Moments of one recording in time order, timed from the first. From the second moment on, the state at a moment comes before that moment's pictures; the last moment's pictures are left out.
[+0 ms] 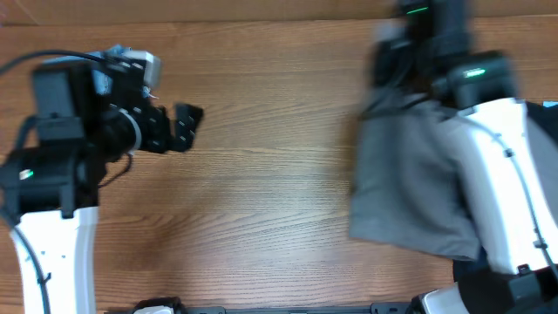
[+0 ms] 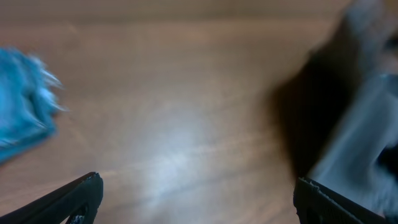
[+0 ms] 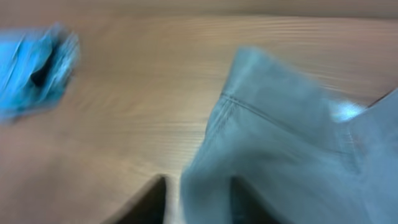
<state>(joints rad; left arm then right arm) 0.08 1.27 1.62 -1.11 0.43 0.04 0.31 1.66 1.86 -1.03 -0.09 0.21</state>
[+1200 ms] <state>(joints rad) -0.40 2.11 1.78 -0.85 0.26 0.14 0.39 1.29 2.16 -1.45 0.30 0.59</state>
